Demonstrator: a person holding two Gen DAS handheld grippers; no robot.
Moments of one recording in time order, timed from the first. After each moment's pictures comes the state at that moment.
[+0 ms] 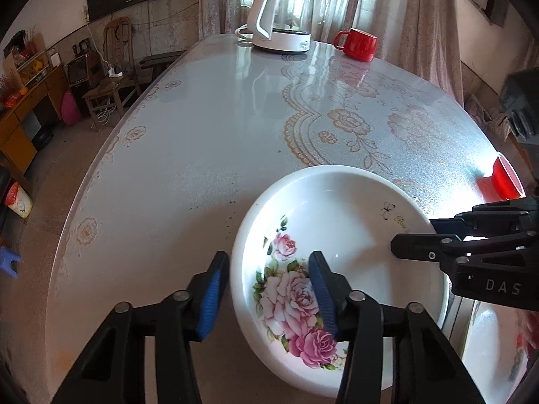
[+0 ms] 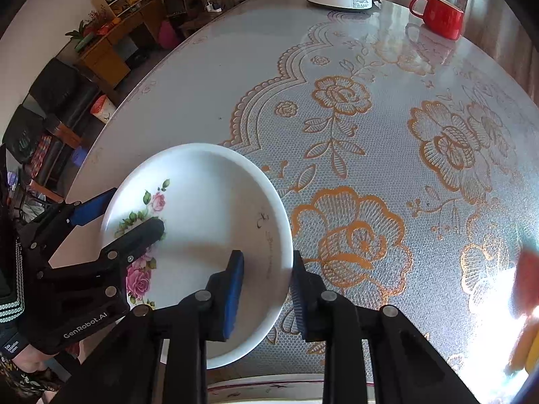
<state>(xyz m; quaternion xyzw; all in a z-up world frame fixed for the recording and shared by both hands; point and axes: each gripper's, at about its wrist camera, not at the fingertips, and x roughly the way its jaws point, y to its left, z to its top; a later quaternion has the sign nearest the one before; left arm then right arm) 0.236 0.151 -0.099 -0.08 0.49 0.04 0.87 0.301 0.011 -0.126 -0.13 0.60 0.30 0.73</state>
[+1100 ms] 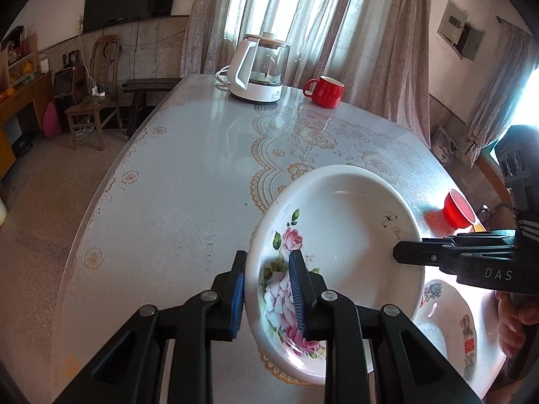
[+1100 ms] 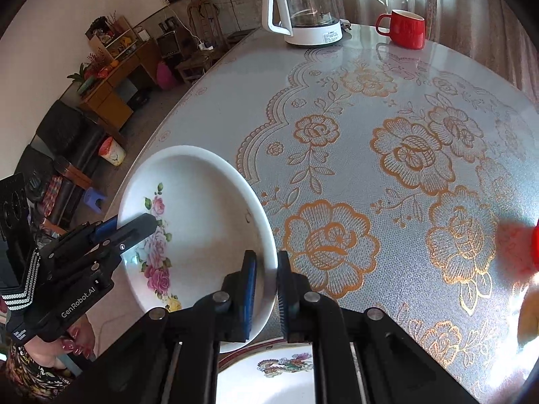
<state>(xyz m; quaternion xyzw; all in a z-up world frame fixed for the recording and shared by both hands) 0.203 0.156 -0.036 -0.13 0.41 -0.01 0.90 0.286 -0.041 -0.064 -0.04 0.56 0.29 0.77</state>
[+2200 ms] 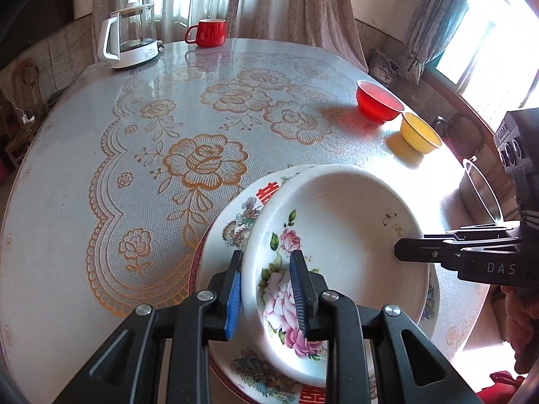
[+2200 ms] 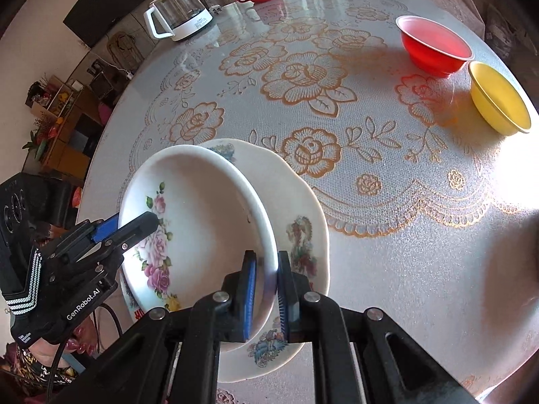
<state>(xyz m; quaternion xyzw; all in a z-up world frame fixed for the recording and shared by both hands) 0.165 0.001 -0.061 -0.03 0.48 -0.15 0.86 0.182 -0.205 -0.087 0.07 0.61 0.15 0.77</state>
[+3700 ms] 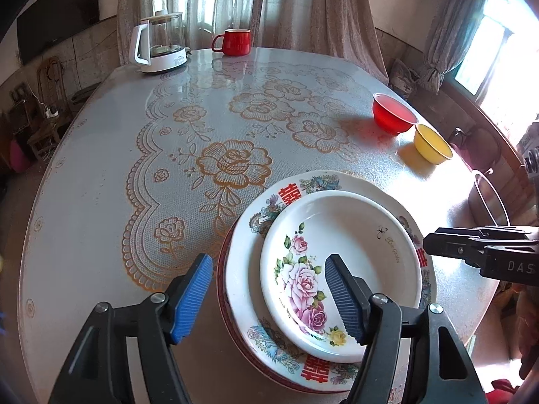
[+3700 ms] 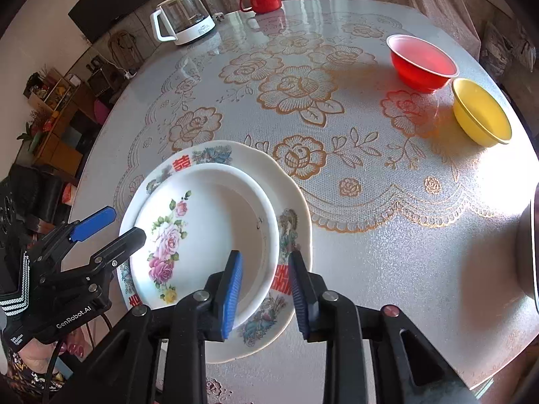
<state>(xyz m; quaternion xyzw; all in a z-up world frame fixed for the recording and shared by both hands) 0.145 0.016 -0.039 -0.04 0.47 -0.10 0.87 0.164 -0.215 -0.060 0.05 0.59 0.14 0.80</state>
